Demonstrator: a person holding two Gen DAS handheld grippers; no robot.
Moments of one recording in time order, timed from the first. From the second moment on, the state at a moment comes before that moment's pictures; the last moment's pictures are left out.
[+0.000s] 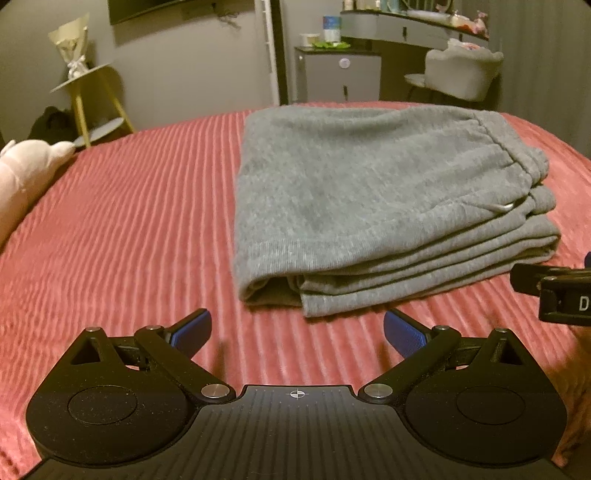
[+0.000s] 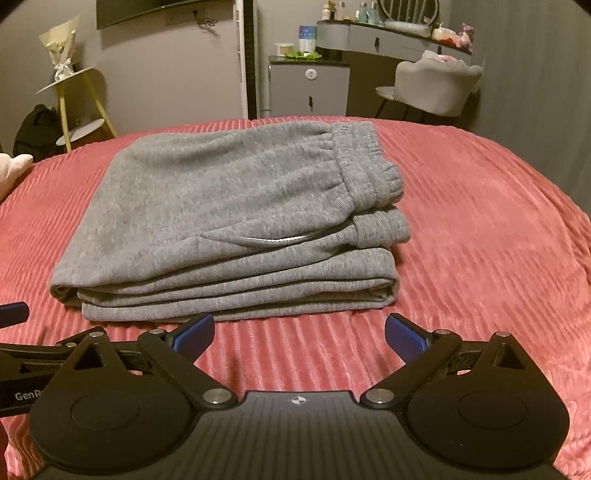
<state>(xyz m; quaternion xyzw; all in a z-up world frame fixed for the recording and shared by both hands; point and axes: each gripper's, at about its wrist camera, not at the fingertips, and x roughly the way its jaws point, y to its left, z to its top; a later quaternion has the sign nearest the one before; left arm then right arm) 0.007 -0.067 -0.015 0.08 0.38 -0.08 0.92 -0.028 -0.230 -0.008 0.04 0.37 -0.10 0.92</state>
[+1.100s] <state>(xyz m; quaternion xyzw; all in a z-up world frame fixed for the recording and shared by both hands) 0.008 -0.066 -0.014 0.07 0.38 -0.08 0.92 -0.027 -0.228 -0.008 0.03 0.37 -0.11 0.92</state>
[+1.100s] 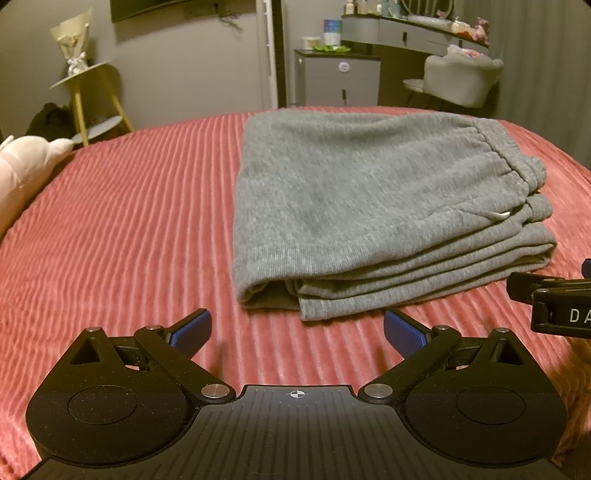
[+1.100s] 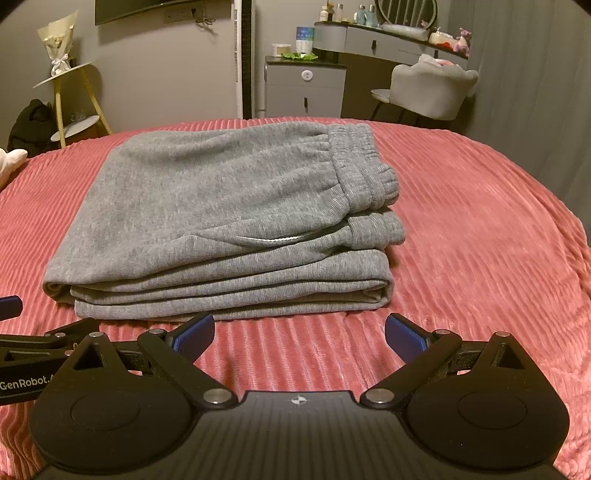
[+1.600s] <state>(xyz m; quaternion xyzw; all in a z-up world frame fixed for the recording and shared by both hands) 0.008 -0.065 -0.014 0.06 0.38 -0.08 0.92 -0.026 -0.228 -0.009 0.03 0.37 -0.11 0.92</state>
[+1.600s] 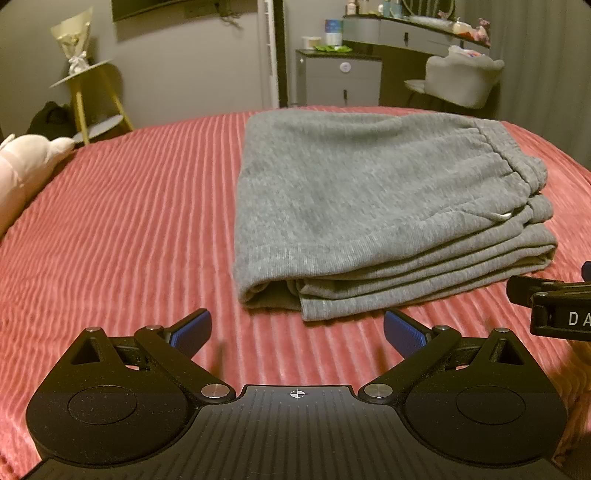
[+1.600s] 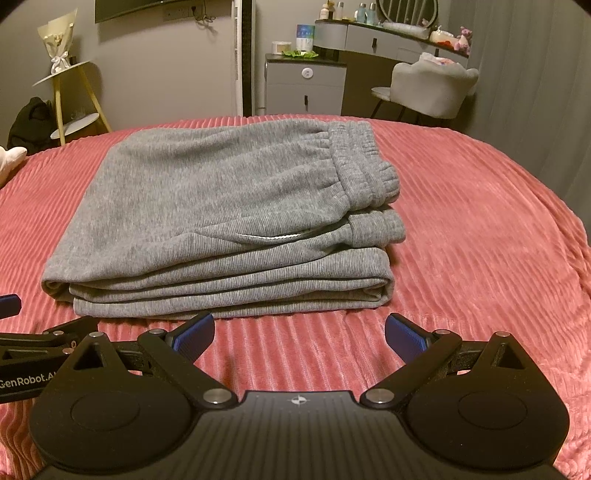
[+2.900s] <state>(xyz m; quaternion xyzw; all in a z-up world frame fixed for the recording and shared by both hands) 0.009 -0.062 -0.016 0.05 0.38 -0.08 0.92 -0.025 -0.232 -0.011 0.03 0.38 -0.11 0.92</state>
